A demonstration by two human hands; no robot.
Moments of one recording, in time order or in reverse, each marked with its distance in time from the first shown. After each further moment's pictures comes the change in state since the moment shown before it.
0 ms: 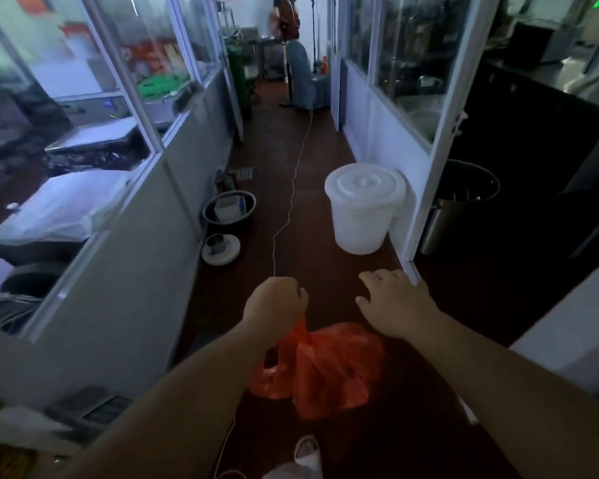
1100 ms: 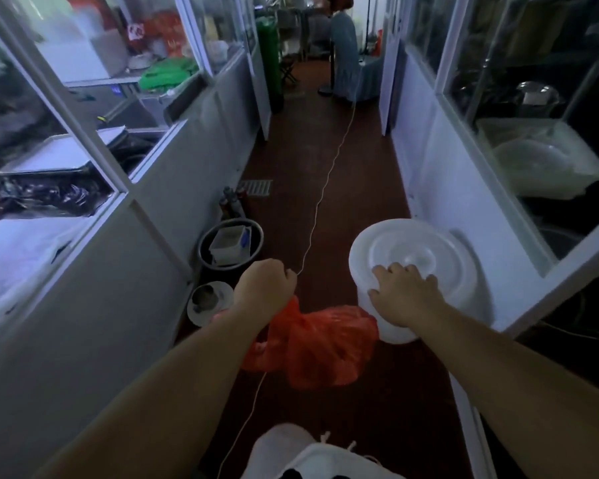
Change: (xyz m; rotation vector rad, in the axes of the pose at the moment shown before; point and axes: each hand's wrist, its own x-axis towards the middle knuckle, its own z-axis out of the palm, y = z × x) left_hand 0.723 0.010 -0.028 -0.074 0.150 -0.206; right_hand 0.749 0.129 -0.092 -0.121 -0.123 -0.088
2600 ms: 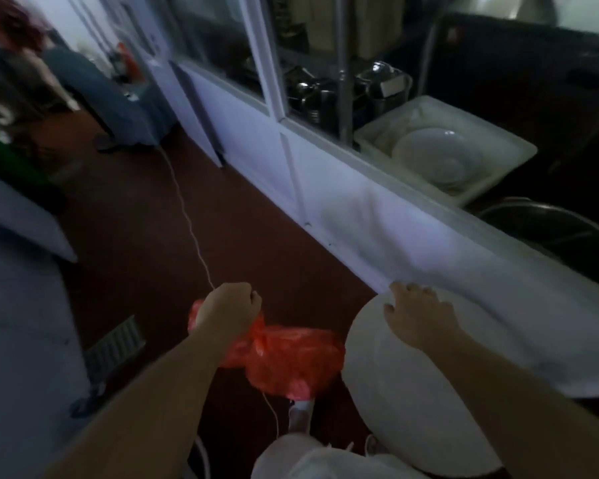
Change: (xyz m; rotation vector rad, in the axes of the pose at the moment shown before) left_hand 0.816 0.179 0.151 0.325 -0.351 0.640; right_hand 0.580 0.173 -0.066 0.462 -0.018 0.857
